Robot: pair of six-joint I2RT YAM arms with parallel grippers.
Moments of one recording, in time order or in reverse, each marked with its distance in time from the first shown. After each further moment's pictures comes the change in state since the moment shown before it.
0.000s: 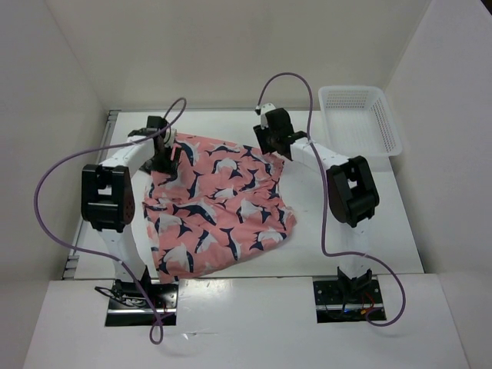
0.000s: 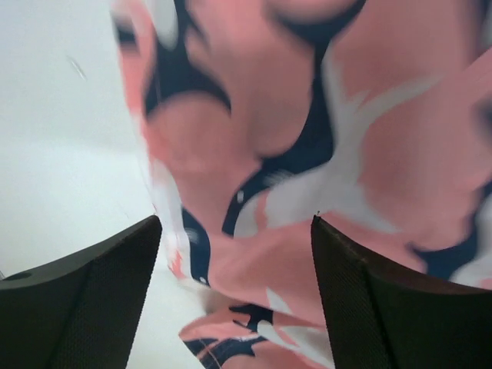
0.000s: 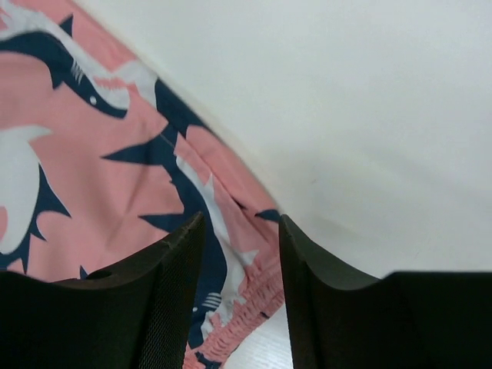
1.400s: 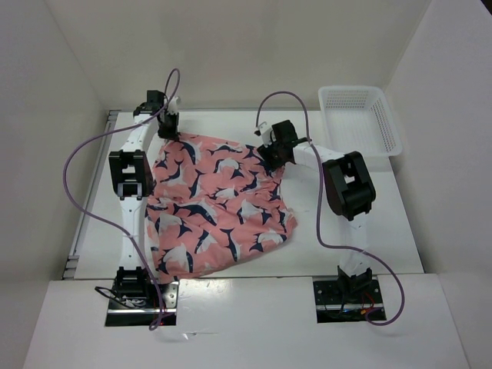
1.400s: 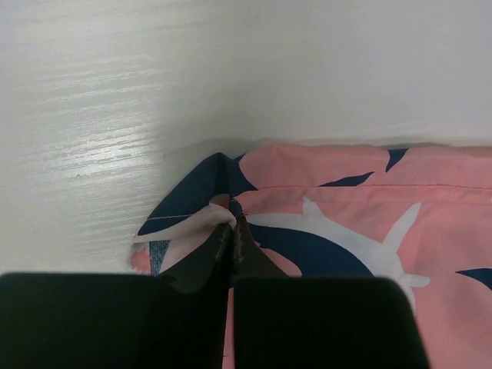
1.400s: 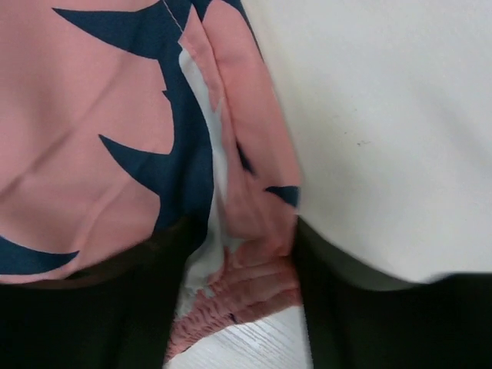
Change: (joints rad) left arm 0.080 0.695 1.017 -0.053 0.368 -0.002; right arm -0.068 0.086 -0.051 -0.067 -0.187 -0.281
